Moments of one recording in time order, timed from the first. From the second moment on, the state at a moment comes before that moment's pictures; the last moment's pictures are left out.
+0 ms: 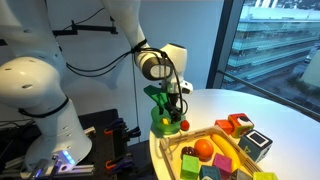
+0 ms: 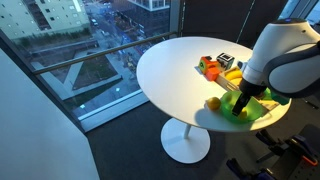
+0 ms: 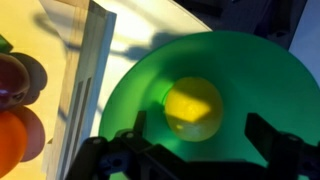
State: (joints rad) arm -0.02 0.08 -0.02 -2.64 -0.01 2.63 -0.24
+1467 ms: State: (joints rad) arm -0.03 -0.12 -0.04 -2.42 -0.06 2.05 -0.24
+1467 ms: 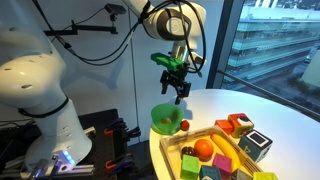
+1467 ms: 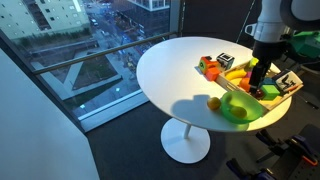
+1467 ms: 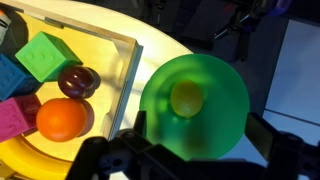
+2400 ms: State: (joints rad) arm -0.06 -0.38 -0.07 -2.42 -0.07 1.87 -0.19
